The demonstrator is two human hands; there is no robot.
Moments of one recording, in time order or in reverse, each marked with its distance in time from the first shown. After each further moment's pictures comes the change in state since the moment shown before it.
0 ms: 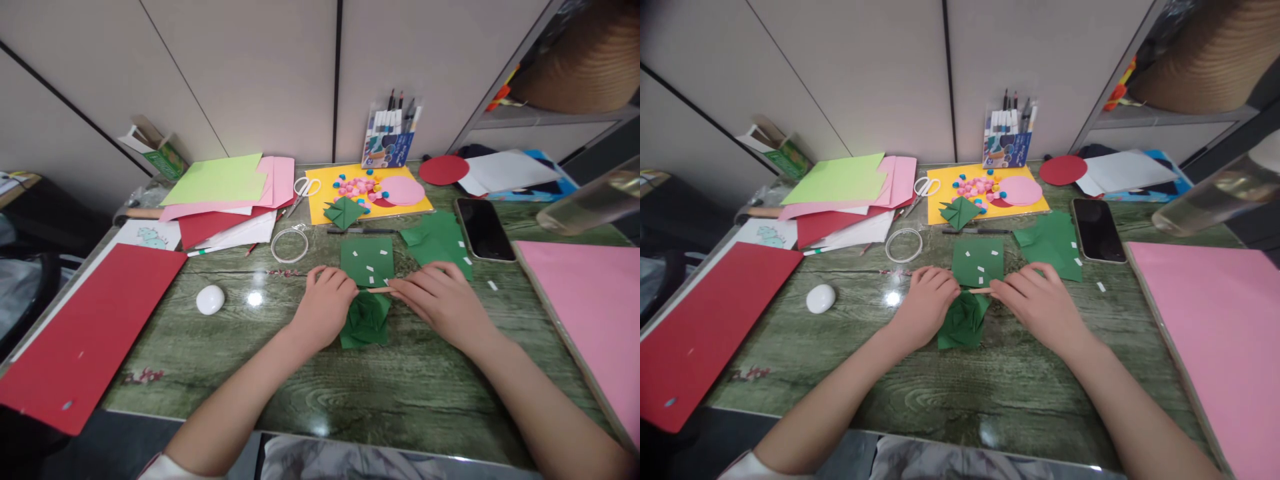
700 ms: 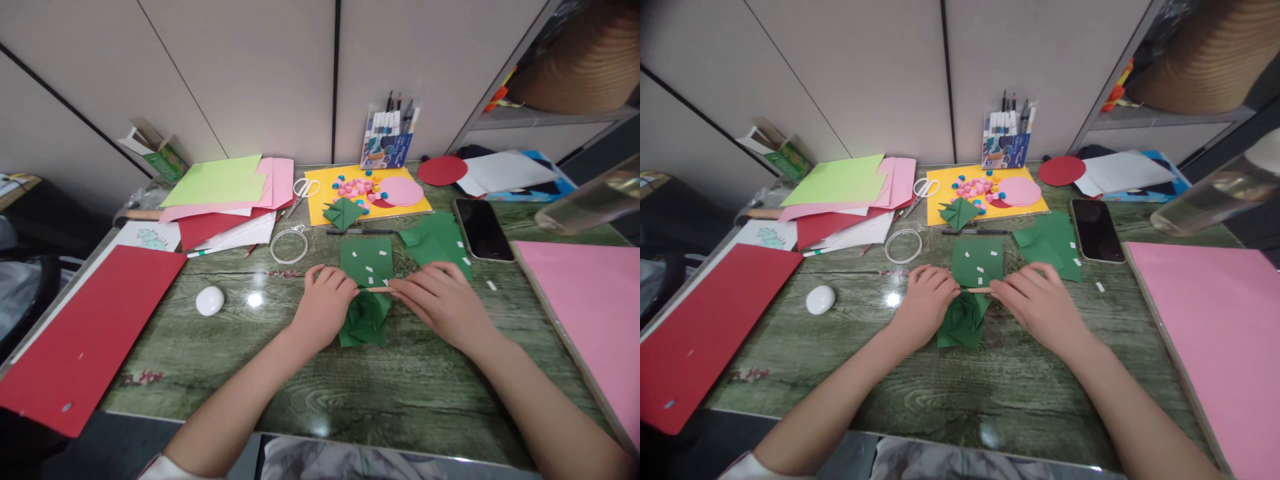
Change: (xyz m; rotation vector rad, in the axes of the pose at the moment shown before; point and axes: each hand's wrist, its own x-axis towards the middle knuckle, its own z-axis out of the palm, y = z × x) left_hand 0.001 0.001 0.001 0.030 0.076 -0.003; right_hand 0.002 -0.001 -0.005 0.015 0.031 0.009
